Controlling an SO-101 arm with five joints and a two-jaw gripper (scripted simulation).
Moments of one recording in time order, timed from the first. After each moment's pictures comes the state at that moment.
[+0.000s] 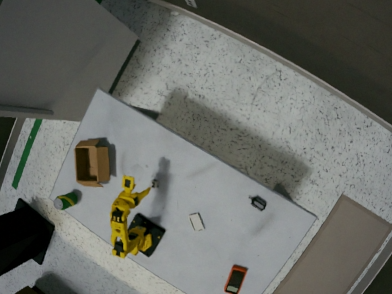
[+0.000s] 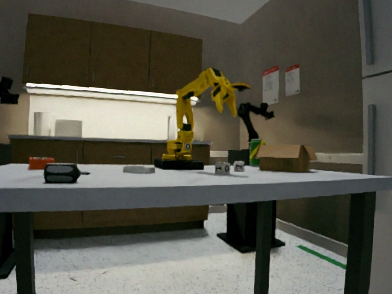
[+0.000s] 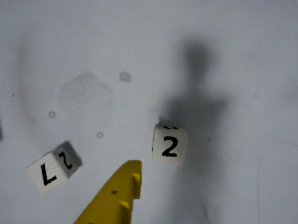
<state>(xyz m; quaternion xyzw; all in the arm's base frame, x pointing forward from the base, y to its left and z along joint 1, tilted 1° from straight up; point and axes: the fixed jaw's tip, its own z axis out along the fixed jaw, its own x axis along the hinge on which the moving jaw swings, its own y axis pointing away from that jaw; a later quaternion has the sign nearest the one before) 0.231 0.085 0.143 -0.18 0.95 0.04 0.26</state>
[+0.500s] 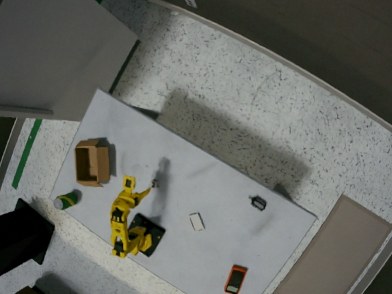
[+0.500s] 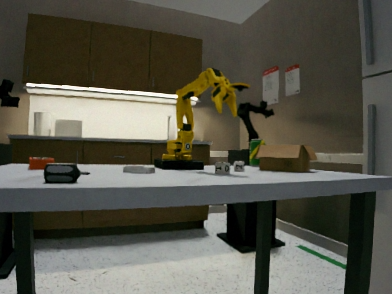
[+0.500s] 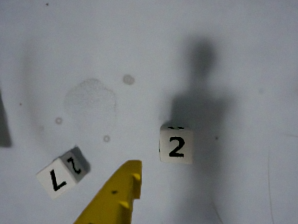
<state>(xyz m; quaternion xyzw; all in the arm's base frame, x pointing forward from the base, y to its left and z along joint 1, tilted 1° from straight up) 0.232 0.086 0.143 -0.15 0.95 0.04 0.26</state>
